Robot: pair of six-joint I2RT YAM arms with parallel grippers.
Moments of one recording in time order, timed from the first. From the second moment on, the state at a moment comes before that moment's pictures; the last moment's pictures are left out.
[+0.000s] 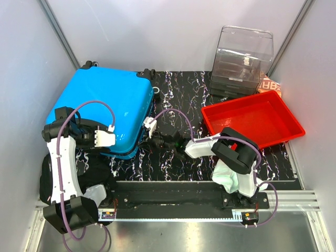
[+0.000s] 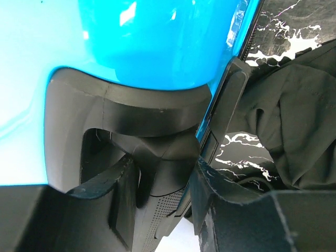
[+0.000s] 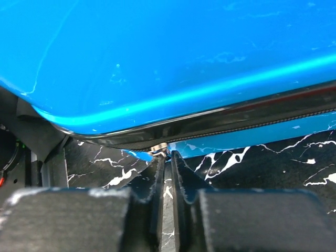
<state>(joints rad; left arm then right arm) 0.32 1.05 1.13 -1.36 0.42 1.85 1.00 1.94 0.99 0.70 -0.28 0.20</state>
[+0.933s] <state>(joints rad) 0.32 1.06 1.14 -1.36 0.42 1.86 0.97 1.98 0.98 0.83 -0.31 0.11</state>
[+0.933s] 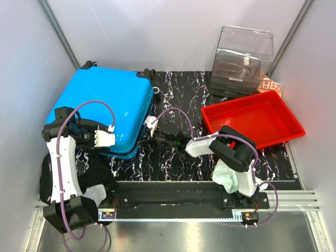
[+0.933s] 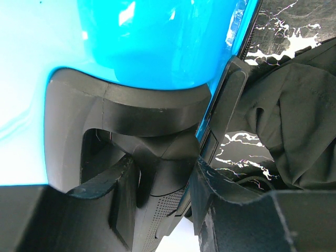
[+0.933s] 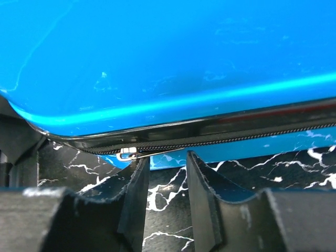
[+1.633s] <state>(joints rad) 0.32 1.06 1.14 -1.36 0.41 1.86 0.97 1.98 0.94 0.85 -0.36 -0.06</state>
